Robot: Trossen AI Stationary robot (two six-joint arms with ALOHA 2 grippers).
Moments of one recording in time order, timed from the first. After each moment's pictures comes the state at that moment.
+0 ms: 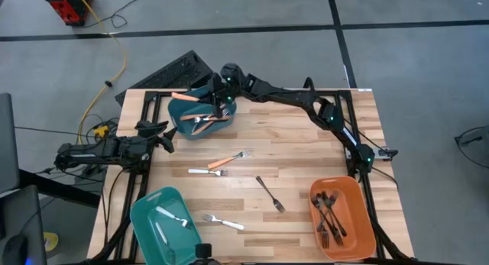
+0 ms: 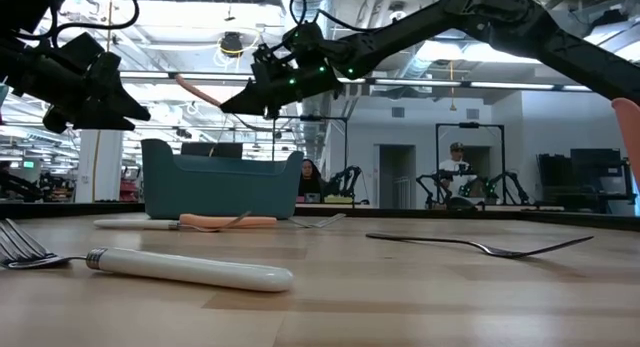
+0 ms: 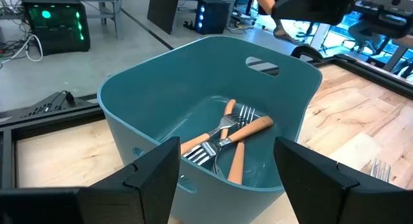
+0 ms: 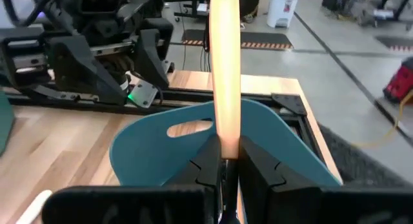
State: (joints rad) left arm -0.01 0.04 0.21 -0.62 -0.87 -0.54; right arm -0.43 2.40 2.16 -0.07 -0.47 -0.19
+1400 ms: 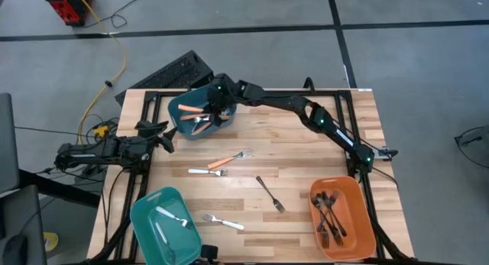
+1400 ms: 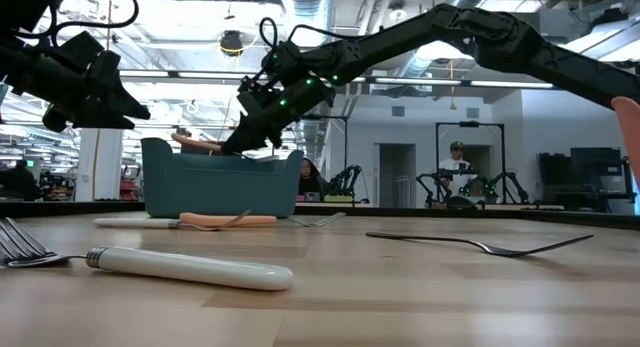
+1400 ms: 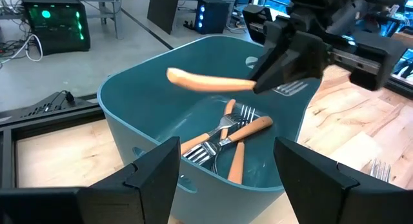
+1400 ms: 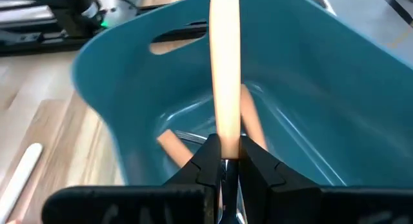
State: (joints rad) left arm -0.01 0.04 0.21 -0.62 -0.87 -0.54; right arm -0.40 2.53 2.33 -0.41 -0.34 -0.13
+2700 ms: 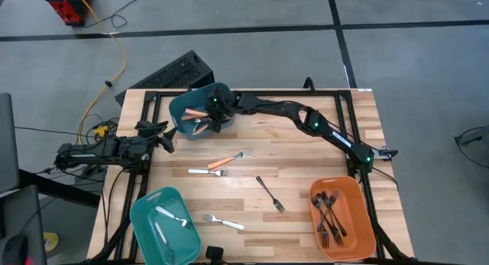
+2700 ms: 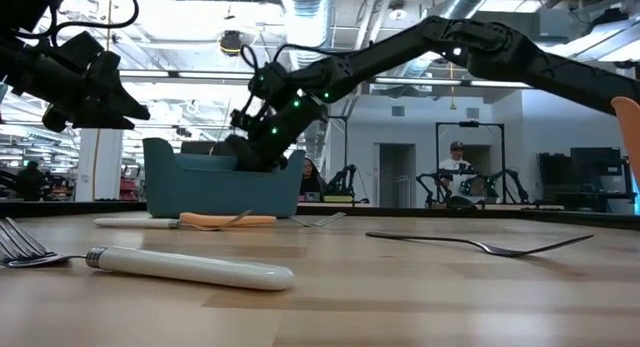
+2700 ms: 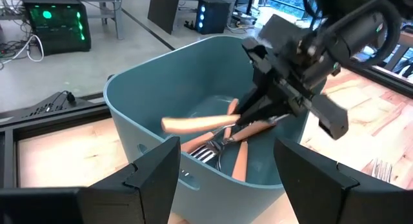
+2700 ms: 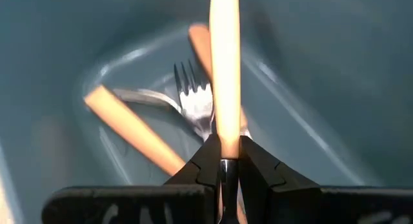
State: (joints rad) left arm -0.01 0.04 0.21 -0.62 -0.87 -0.54; right arm -0.36 2.60 2.34 -0.45 -0.08 -0.14
